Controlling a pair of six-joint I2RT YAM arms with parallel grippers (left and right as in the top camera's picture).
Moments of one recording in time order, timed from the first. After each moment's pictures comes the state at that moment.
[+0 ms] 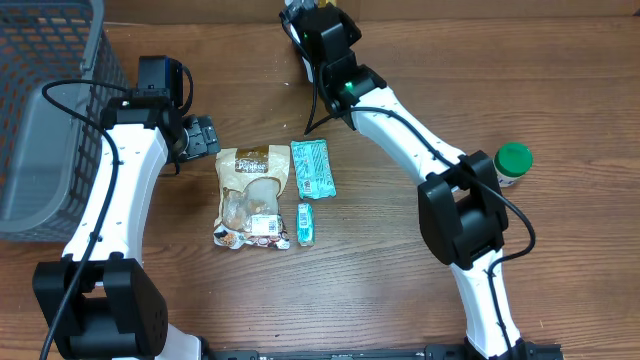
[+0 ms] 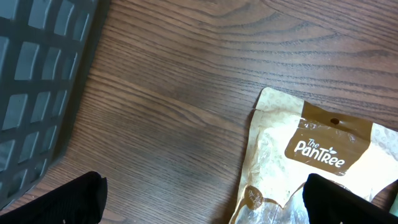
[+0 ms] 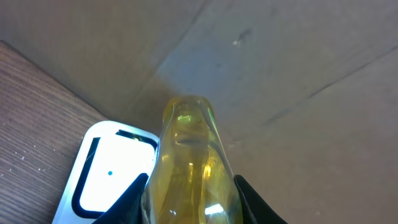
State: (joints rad) left arm 0.01 1.70 1.43 -0.99 -0.19 -0.33; right arm 0.53 2.31 1.97 -0.02 0.46 -0.51
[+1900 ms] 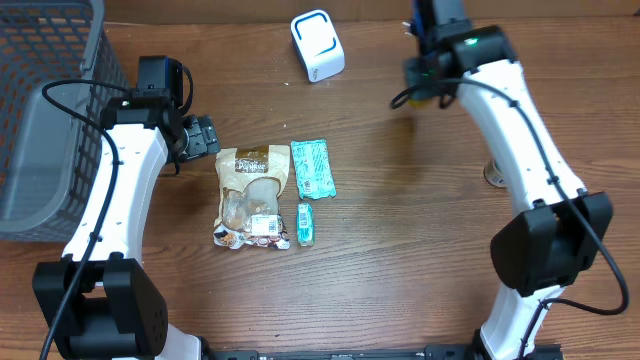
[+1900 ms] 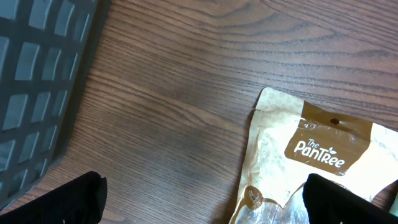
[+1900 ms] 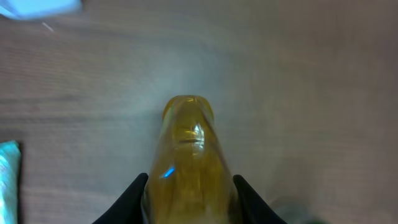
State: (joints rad) left arm 0.01 1.70 1.43 -0.99 -0.19 -0.33; right arm 0.22 2.00 1.97 -1.14 0.17 0.05
